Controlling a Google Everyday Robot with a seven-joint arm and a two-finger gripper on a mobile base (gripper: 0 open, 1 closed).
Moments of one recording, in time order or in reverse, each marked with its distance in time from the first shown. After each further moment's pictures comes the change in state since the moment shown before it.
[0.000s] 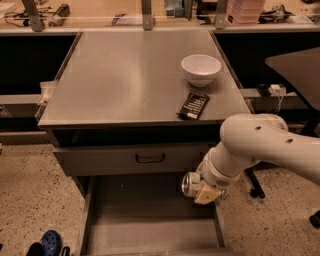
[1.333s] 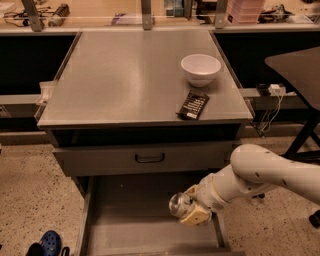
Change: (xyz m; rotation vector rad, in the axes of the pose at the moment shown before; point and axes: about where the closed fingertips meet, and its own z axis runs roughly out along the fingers) arm -0.014 0.048 0.075 -0.183 -0.337 0.085
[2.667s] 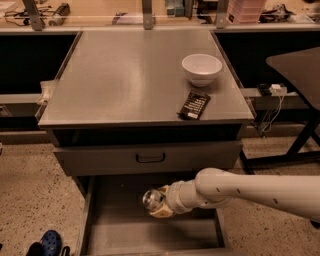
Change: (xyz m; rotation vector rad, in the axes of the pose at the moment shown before) arm -0.024 -0.071 0.129 0.204 -0.147 -0.024
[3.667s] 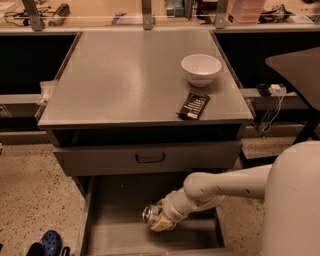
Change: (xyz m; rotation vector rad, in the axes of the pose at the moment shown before) arm 0.052 0.024 0.059 -0.172 0.131 -0.027
